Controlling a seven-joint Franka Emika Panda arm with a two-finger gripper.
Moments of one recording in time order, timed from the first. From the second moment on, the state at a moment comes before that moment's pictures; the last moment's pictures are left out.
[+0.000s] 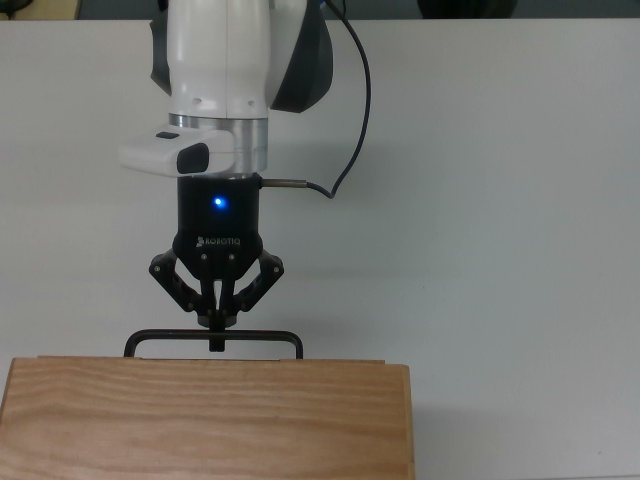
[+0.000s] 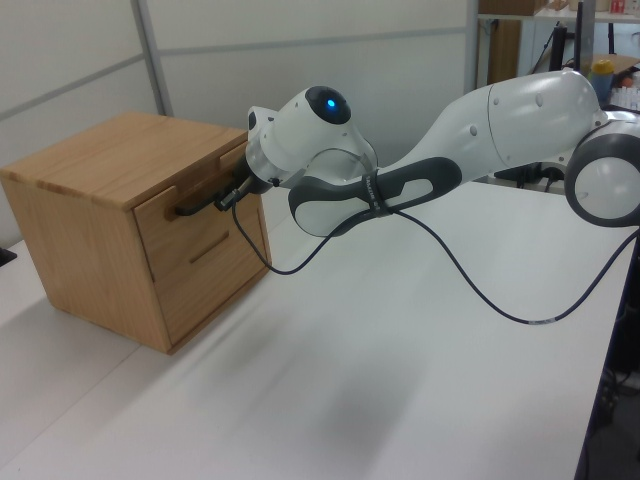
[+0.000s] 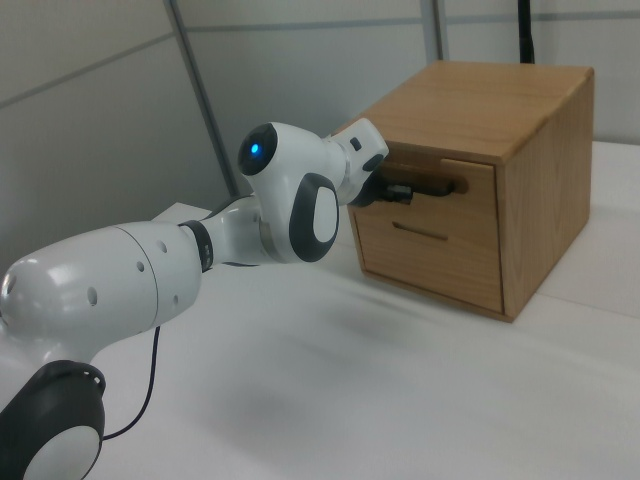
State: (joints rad) arm -0.23 0.55 0.31 -1.41 -0.43 2.80 0.17
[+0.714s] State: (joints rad) arm -0.23 0.28 0.32 -1.36 -0.15 1.94 0.08
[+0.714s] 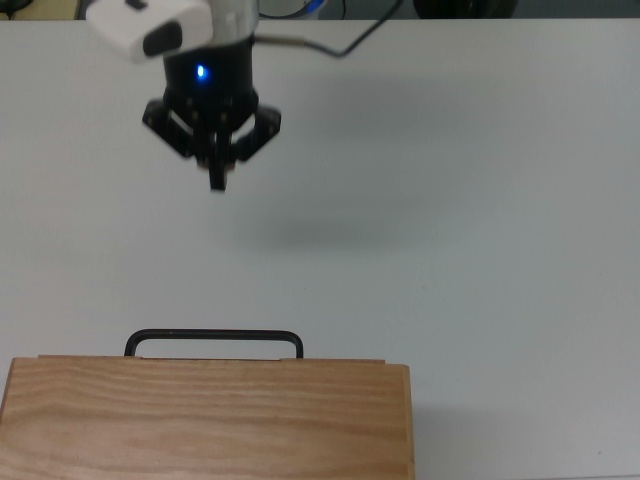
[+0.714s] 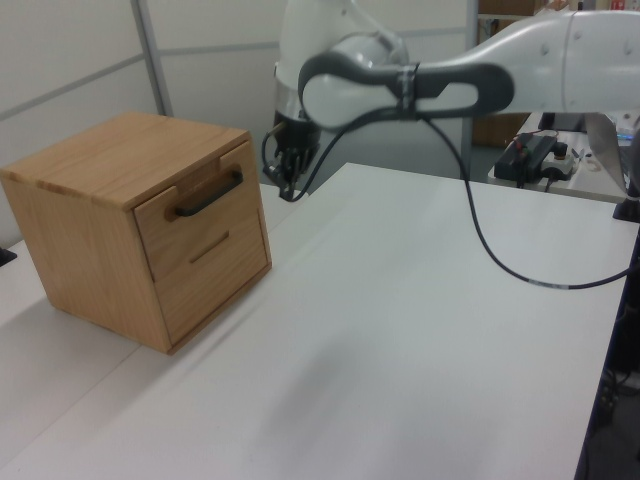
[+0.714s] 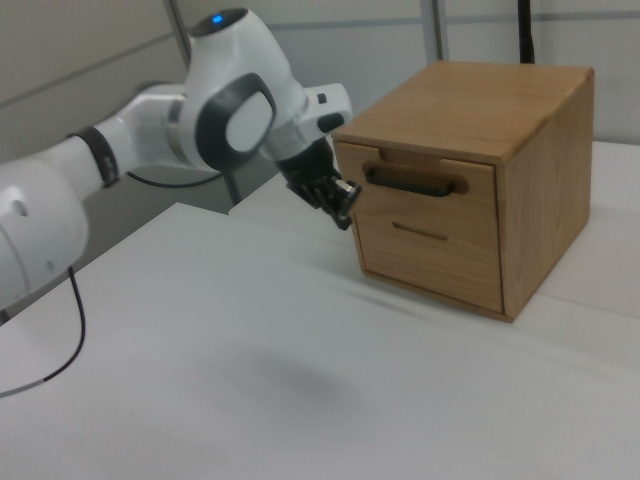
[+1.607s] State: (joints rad) arm -0.32 0.14 0.31 -1.38 0.01 1.59 -0.02
